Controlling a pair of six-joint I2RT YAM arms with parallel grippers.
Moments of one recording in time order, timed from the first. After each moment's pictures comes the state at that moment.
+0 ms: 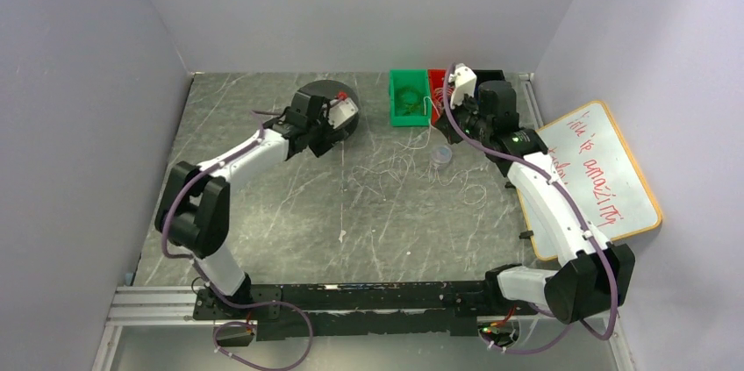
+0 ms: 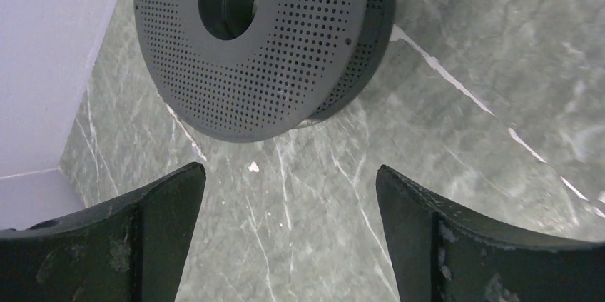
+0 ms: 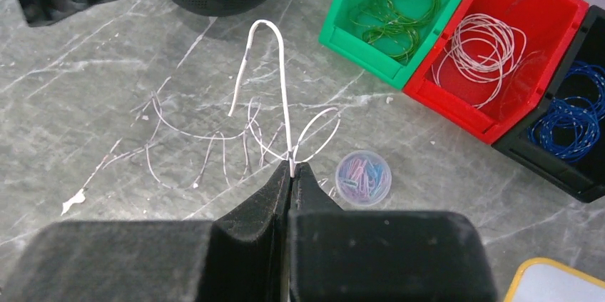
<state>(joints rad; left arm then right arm) -0.47 1.66 1.22 -0.27 -0.13 0.58 0.28 1.24 1.16 -0.42 -0.29 -0.15</state>
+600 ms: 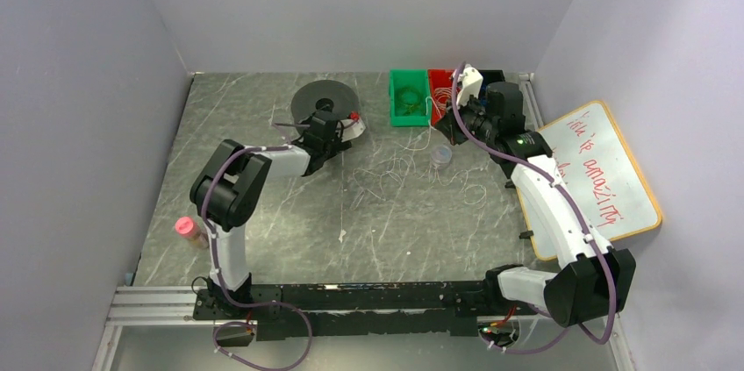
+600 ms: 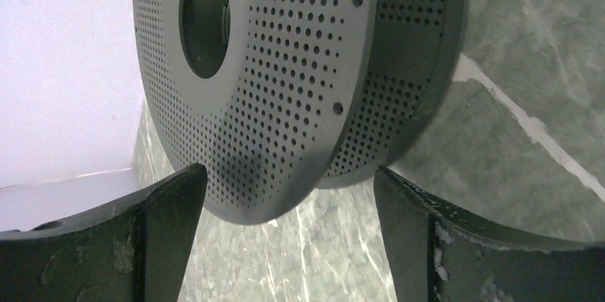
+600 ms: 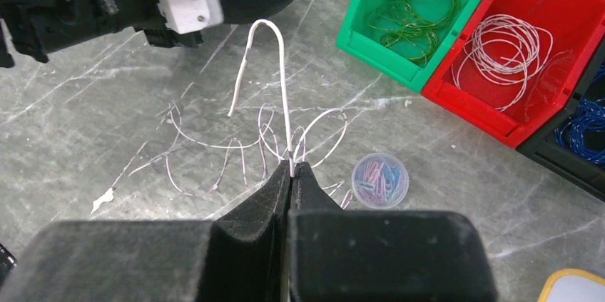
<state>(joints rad) -0.51 1.93 1.08 0.26 -0.37 0.78 0.22 1.22 1.13 -0.39 -0.39 -0.10</state>
